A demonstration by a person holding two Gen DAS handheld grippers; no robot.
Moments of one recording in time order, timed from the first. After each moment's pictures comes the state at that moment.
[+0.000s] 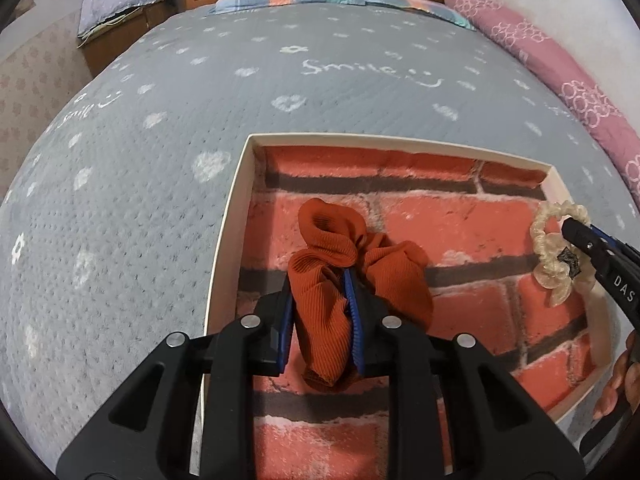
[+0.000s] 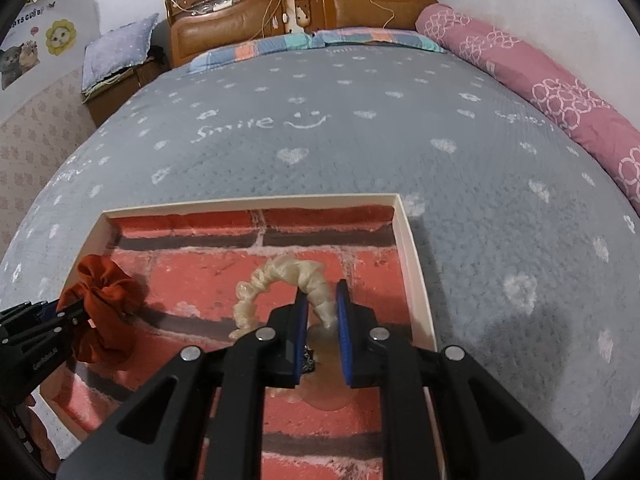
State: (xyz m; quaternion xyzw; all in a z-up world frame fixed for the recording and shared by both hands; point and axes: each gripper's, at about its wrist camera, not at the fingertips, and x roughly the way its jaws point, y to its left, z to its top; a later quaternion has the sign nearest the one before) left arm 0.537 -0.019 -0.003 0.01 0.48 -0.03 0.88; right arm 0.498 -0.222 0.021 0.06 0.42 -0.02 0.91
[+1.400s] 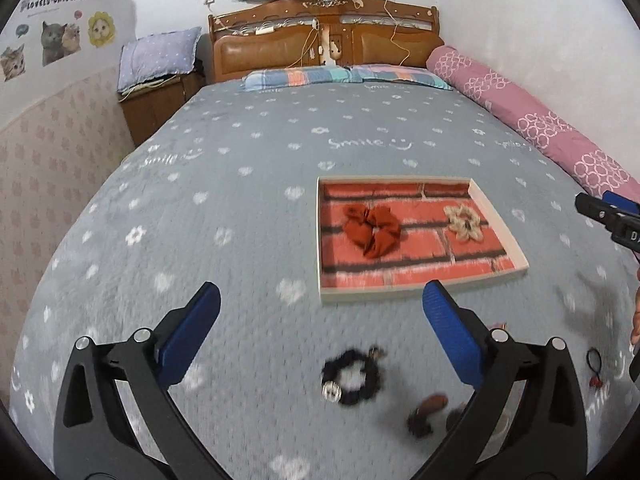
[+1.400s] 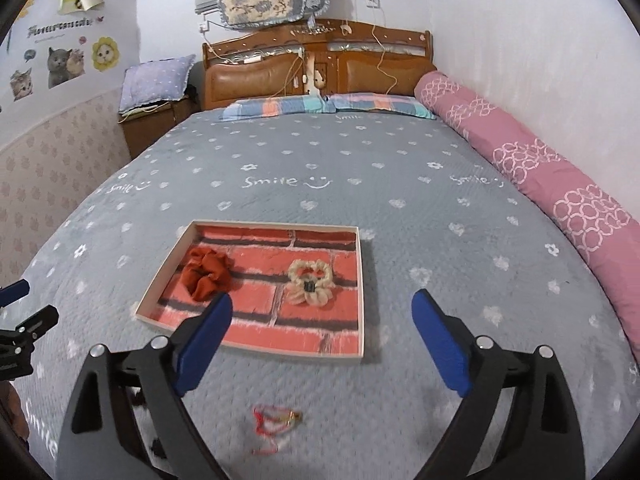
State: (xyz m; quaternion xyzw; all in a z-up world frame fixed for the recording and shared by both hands) left arm 0.290 0.050 0.134 0.03 0.36 -0.03 0.93; right arm 0.294 -0.225 0.165 0.02 0.32 -0.01 0.95
